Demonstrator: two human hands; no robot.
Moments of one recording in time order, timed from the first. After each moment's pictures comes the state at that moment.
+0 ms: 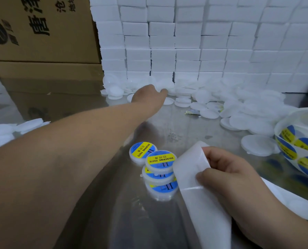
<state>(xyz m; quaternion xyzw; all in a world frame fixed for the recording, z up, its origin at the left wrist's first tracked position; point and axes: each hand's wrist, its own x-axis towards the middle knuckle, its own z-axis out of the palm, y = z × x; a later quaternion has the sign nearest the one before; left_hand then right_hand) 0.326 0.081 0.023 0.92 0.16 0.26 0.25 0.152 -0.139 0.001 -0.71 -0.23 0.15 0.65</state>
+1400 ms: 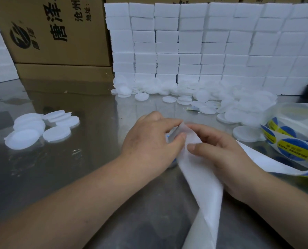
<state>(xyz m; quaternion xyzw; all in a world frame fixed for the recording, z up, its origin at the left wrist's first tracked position) 0.098 0.003 0.016 0.91 -0.01 0.31 0.29 0.136 -0.141 0.010 -0.64 -0.33 0.14 0.68</state>
